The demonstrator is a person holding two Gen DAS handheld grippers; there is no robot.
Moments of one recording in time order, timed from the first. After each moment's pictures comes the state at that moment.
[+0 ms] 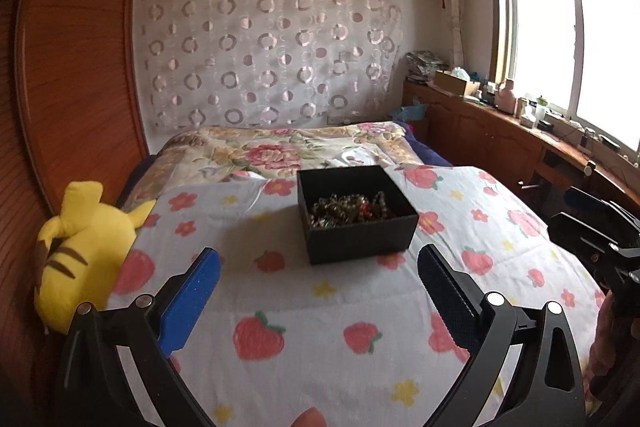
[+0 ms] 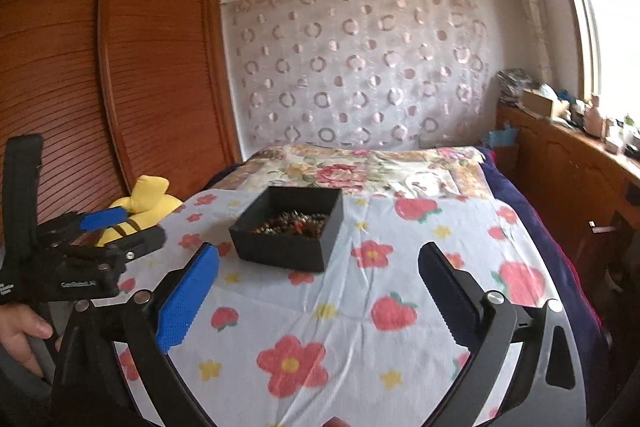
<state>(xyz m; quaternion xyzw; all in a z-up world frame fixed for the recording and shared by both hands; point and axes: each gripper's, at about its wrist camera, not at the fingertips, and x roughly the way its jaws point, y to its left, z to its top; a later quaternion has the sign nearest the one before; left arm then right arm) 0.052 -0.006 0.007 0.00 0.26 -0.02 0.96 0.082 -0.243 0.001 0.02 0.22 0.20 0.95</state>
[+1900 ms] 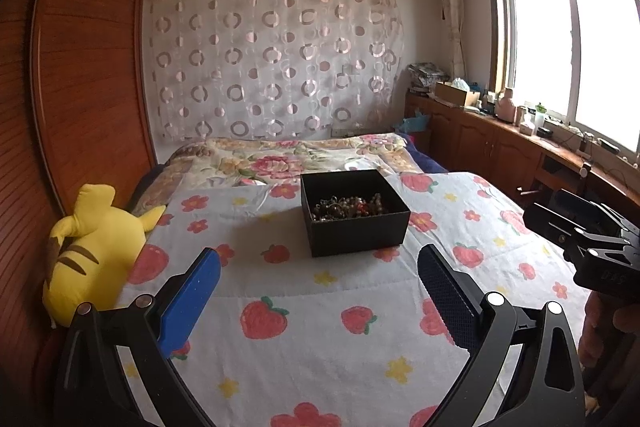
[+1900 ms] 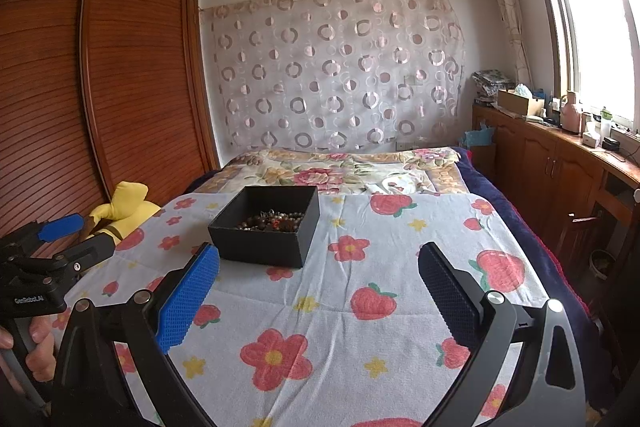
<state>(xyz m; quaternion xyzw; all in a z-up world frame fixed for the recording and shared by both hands) 0.021 -0.015 0.013 0.01 0.24 -0.01 0.97 0.074 -0.245 -0.006 0.02 0.21 0.16 0.96</state>
